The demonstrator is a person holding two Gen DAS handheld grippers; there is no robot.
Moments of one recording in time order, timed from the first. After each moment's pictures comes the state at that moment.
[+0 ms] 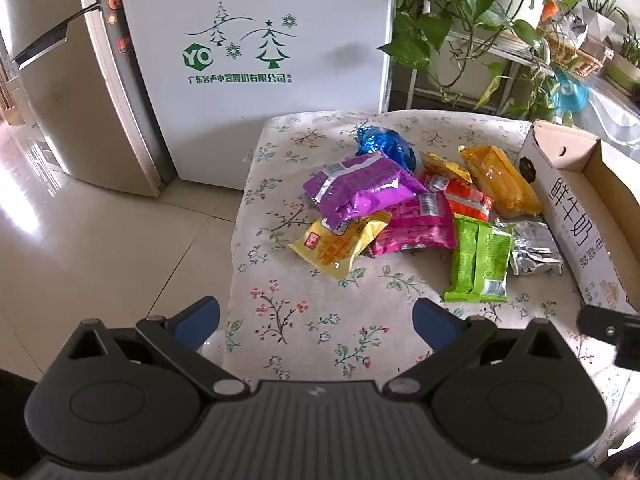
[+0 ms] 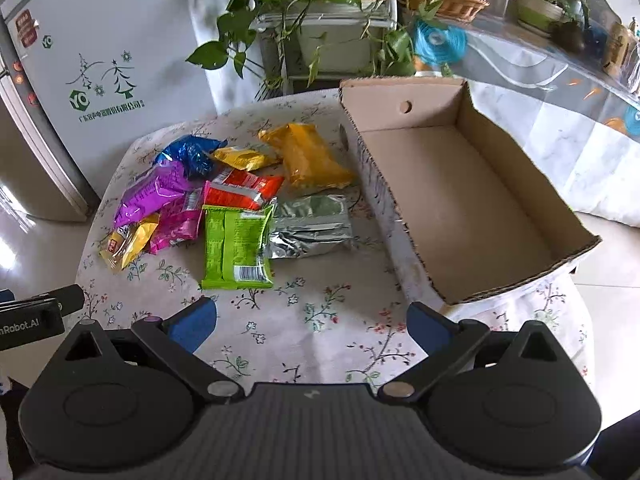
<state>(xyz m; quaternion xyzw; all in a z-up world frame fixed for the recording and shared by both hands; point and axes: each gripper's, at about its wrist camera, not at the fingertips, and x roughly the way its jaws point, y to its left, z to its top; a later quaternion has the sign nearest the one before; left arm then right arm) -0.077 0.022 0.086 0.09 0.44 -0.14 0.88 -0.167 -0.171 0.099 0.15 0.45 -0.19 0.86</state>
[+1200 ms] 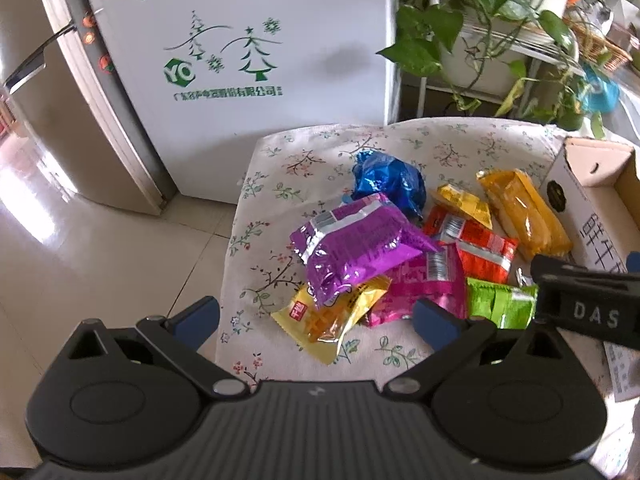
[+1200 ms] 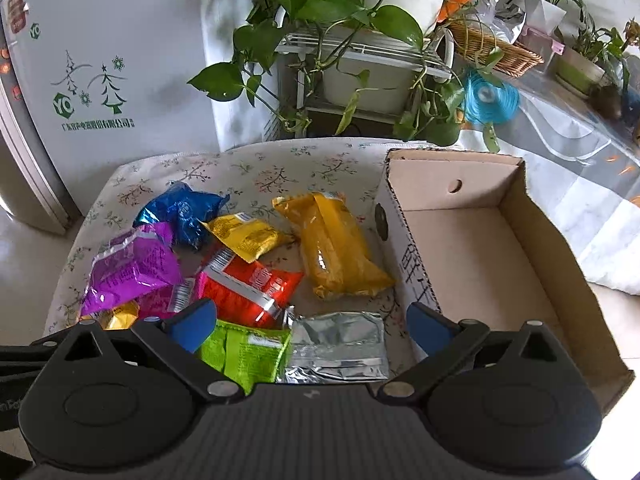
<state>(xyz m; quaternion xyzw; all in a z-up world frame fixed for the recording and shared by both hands) -0.011 -0.028 0.086 0.11 0.45 -0.11 0.88 -0.062 -0.184 0.092 0.08 0.44 -0.19 0.87</state>
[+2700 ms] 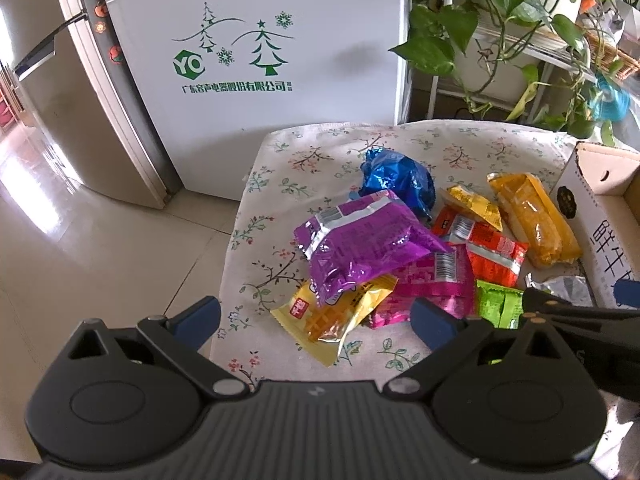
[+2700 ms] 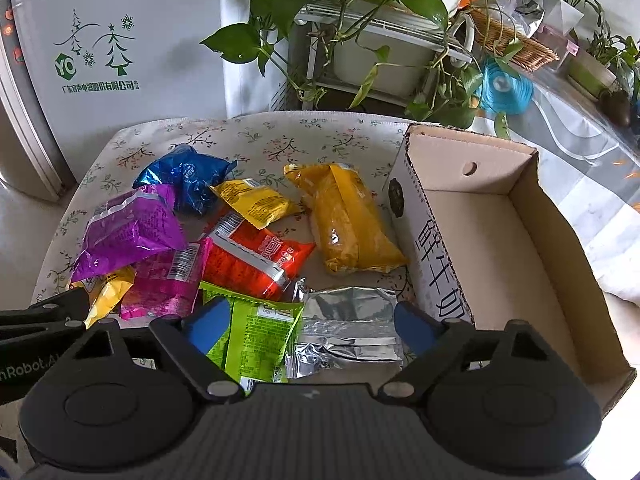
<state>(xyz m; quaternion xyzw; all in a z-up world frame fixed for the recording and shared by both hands) -0.011 -0.027 0.076 0.10 0.44 -0.10 0.88 -0.054 -0.170 0.077 0.06 0.48 -0.19 0.86</state>
